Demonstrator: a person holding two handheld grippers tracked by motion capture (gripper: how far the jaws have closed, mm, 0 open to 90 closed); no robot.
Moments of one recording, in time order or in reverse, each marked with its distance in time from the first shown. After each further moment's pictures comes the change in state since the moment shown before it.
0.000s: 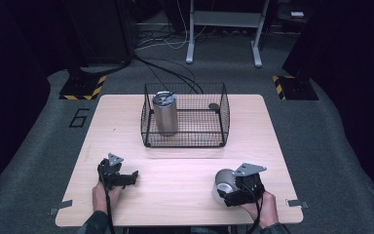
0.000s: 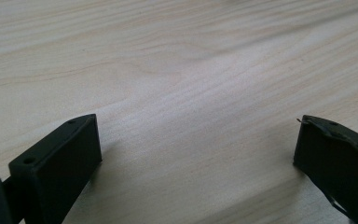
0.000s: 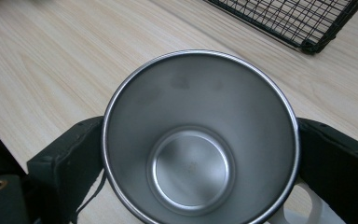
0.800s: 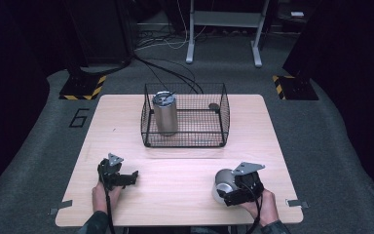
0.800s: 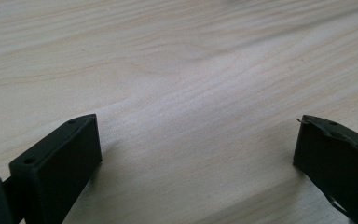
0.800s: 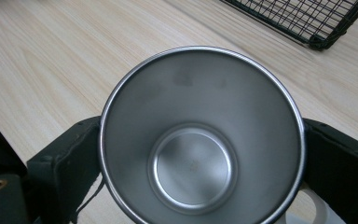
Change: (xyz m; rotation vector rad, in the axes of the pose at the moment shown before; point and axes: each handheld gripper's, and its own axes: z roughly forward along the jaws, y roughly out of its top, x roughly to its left) left arm 0.000 0.000 0.000 -0.005 0.001 -0.003; right arm -0.003 0.003 0.004 0.022 0.021 -0.012
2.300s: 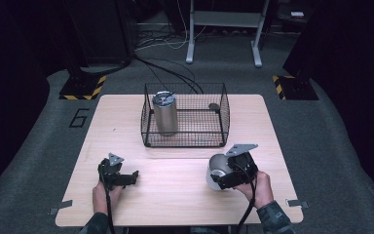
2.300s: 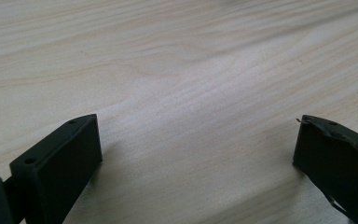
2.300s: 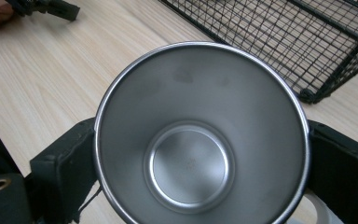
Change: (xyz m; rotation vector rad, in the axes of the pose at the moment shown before) left arm 0.000 0.001 0.000 0.005 -0.004 0.009; right arm -0.007 0.058 -0.006 0.007 0.034 -0.041
